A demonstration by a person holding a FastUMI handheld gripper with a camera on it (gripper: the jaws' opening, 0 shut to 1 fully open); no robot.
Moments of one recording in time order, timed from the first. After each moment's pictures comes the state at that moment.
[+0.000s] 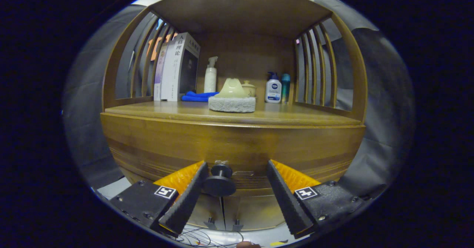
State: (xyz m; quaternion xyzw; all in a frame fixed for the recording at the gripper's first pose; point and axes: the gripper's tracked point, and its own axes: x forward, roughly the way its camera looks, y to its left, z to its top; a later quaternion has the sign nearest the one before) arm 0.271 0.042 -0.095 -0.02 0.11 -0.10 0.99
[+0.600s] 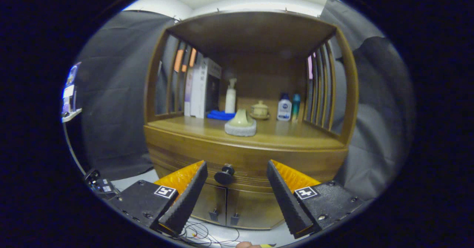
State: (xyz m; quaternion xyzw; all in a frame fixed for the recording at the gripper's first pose) arm 0.148 0.032 -0.001 -0.05 0.06 0.02 1.00
